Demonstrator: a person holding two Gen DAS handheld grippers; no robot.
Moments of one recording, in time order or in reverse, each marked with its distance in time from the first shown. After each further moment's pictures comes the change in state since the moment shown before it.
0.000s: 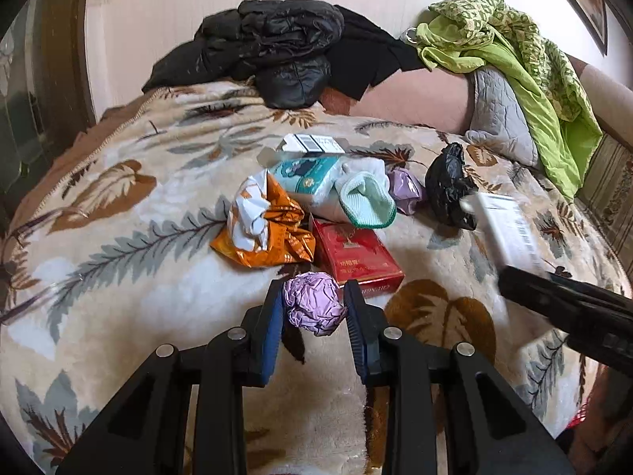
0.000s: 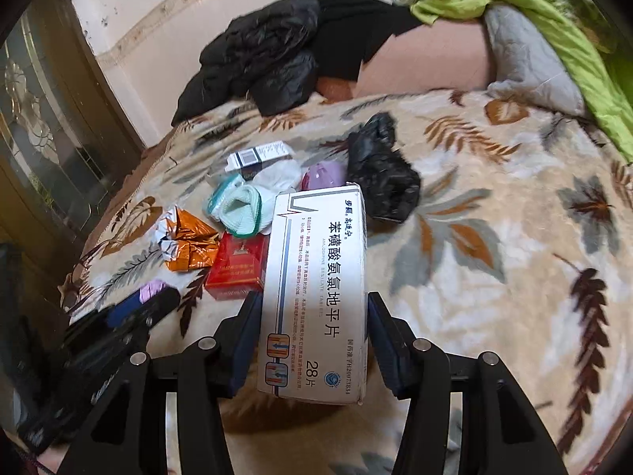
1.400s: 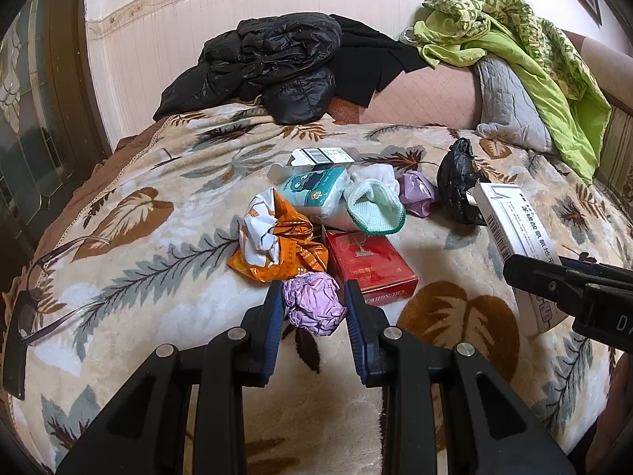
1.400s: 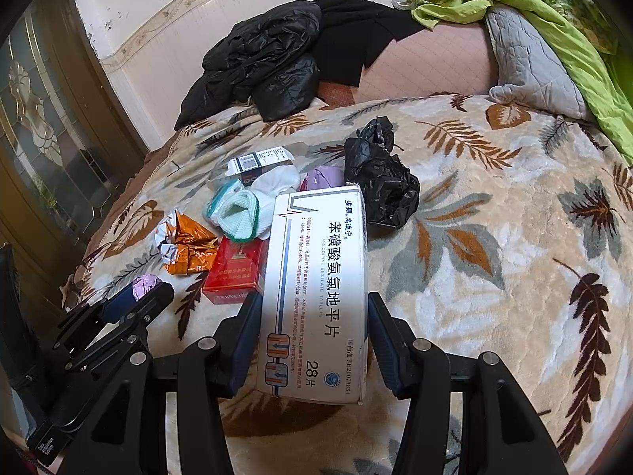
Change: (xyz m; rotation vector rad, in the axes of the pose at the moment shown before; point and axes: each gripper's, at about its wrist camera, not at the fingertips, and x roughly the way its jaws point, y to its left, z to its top) left arm -0.001 -0.012 0.000 0.073 -0.036 0.089; right arm 0.012 -0.001 0.002 -0.004 -0.002 0.021
